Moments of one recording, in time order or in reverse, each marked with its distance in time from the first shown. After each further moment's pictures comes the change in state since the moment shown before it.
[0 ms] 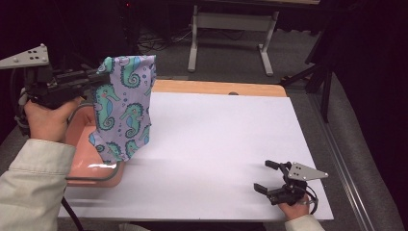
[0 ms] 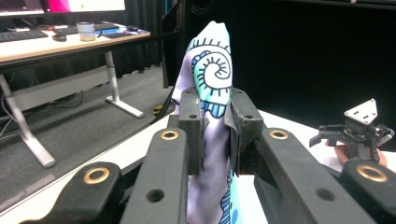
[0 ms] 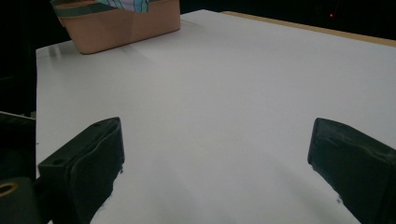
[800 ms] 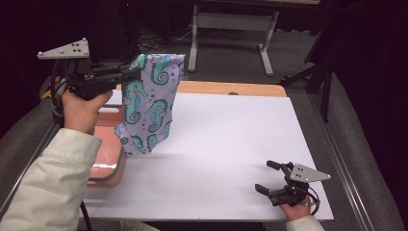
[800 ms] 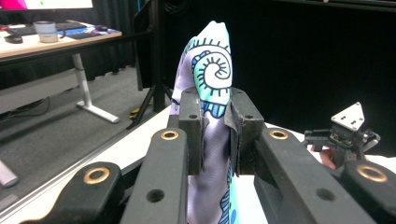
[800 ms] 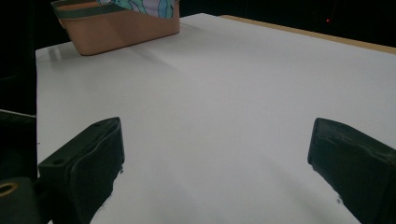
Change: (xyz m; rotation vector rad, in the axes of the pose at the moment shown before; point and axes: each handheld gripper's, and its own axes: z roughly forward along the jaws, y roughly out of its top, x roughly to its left) left arm -0.008 0.013 0.060 0.010 -0.103 0.013; right arm 0.002 0.001 -0.005 -0.013 -0.008 -0.011
